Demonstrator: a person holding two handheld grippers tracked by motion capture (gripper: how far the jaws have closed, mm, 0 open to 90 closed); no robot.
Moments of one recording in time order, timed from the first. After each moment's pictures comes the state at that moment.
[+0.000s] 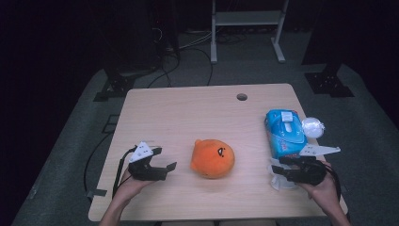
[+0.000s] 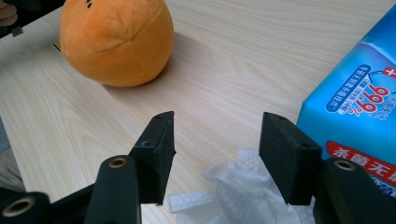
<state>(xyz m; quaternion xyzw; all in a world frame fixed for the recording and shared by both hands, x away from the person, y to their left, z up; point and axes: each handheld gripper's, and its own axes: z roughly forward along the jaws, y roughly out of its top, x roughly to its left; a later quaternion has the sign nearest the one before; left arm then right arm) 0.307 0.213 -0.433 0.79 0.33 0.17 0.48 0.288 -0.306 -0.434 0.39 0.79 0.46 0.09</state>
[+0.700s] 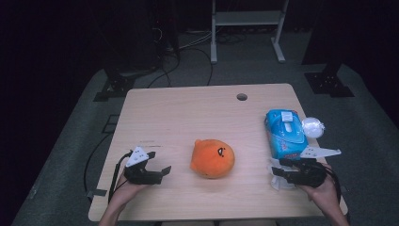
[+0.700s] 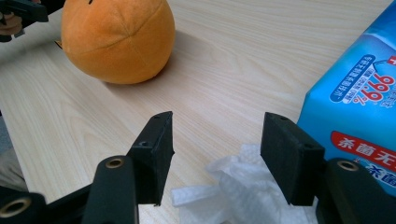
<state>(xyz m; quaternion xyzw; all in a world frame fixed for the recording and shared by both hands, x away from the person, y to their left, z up) 0.302 0.228 -0.449 0.80 0.35 0.18 0.46 0.284 -0.307 -0.438 0.39 0.79 0.46 0.09</state>
